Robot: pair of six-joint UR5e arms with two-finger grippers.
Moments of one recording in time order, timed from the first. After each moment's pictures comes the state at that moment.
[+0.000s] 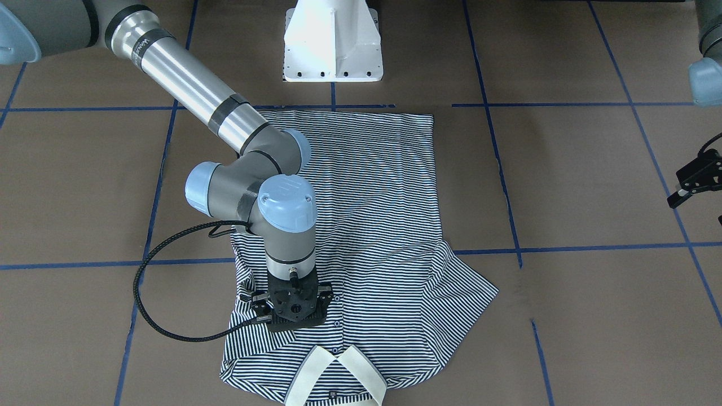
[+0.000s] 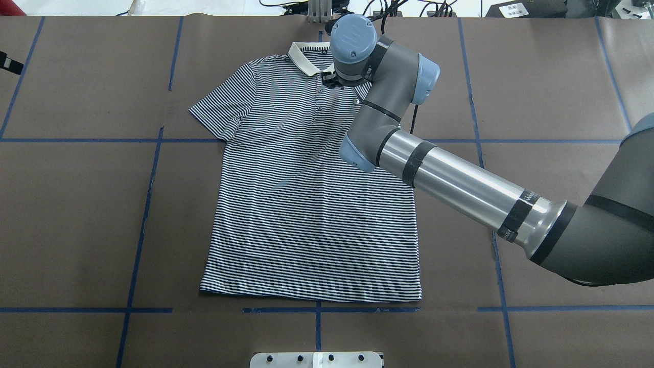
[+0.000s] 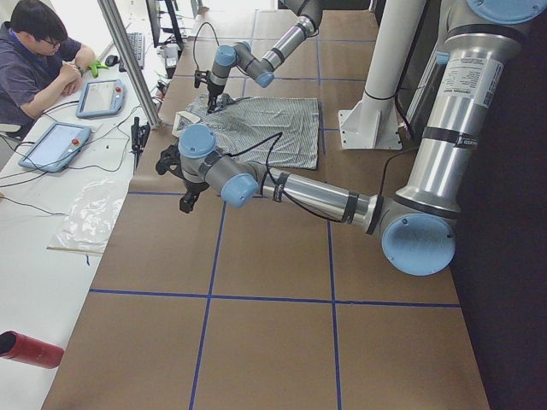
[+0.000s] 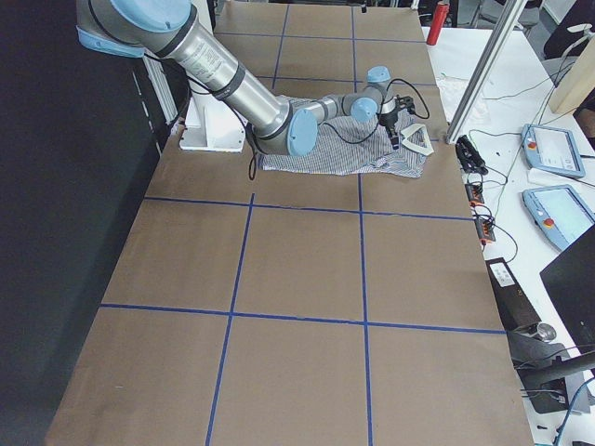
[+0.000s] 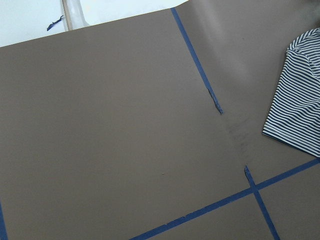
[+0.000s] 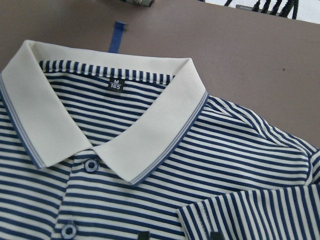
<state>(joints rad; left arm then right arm) -1.37 -1.80 -1.59 -2.01 -2.42 -0.29 0.72 -0.48 0.80 -1.10 1.66 0.93</state>
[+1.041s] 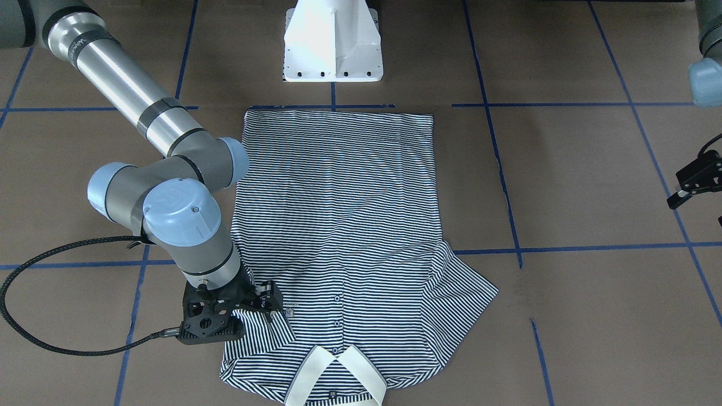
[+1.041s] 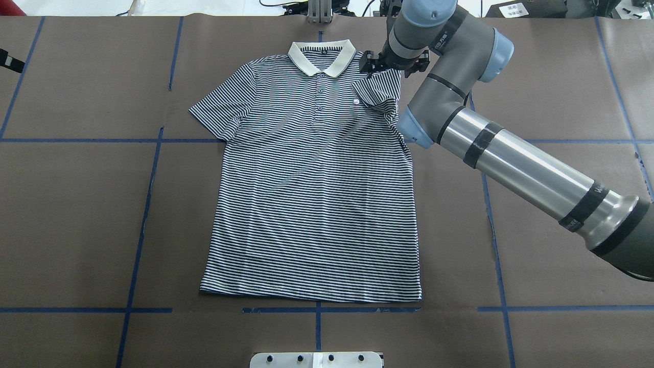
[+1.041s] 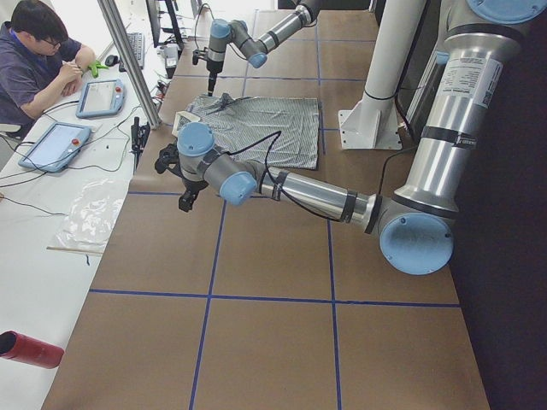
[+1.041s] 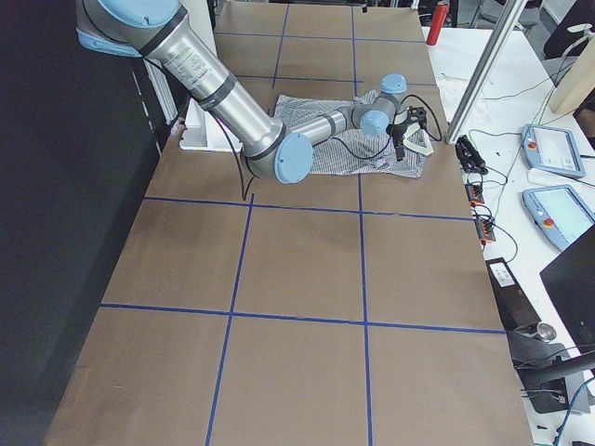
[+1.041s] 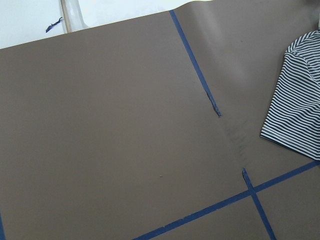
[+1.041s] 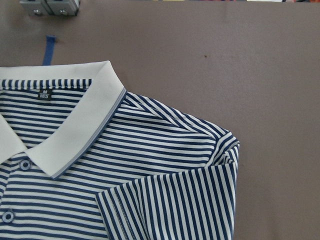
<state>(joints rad) -1.37 -1.81 -1.59 -2.00 -2.42 -0.30 0.85 -0.68 1.02 -1.11 1.92 0.97</state>
